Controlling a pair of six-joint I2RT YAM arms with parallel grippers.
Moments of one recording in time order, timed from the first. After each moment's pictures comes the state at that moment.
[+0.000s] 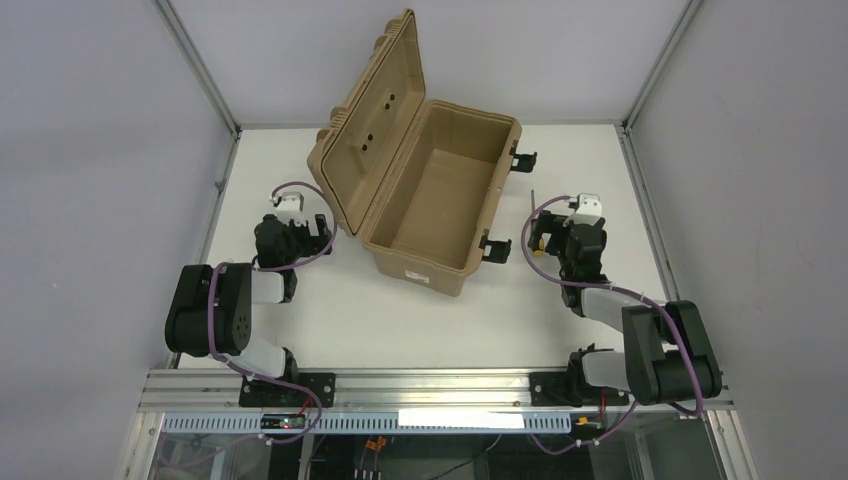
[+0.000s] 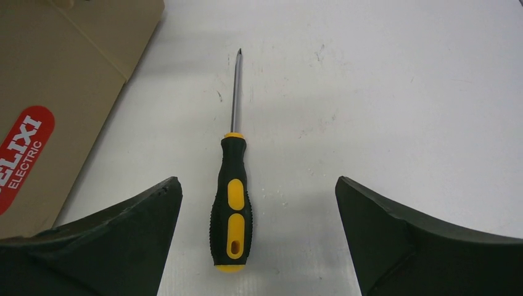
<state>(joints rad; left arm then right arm) 0.02 1.53 0.36 0.90 0.17 -0.03 0.12 1.28 0.31 0.65 0.13 0.16</state>
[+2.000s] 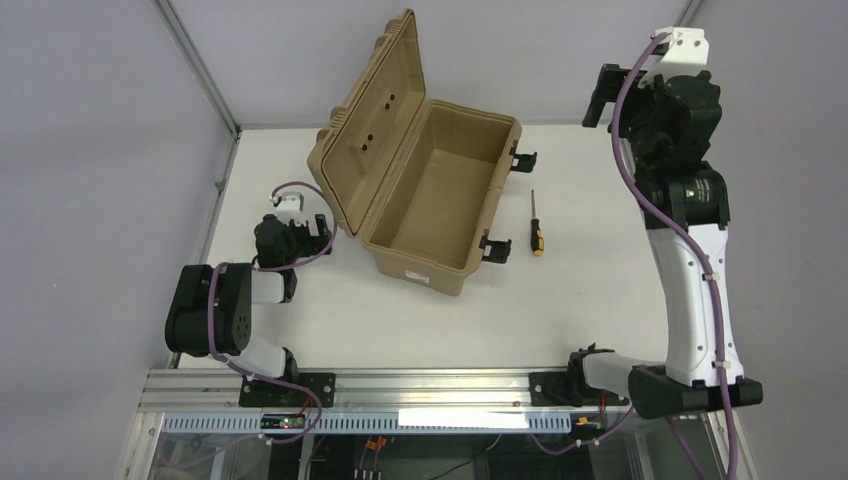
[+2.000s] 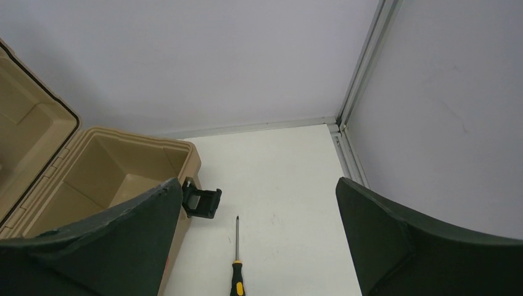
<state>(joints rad) 0.02 1.53 0.36 0.90 0.17 -0.03 0.12 1.20 1.71 -0.59 0.23 0.00</state>
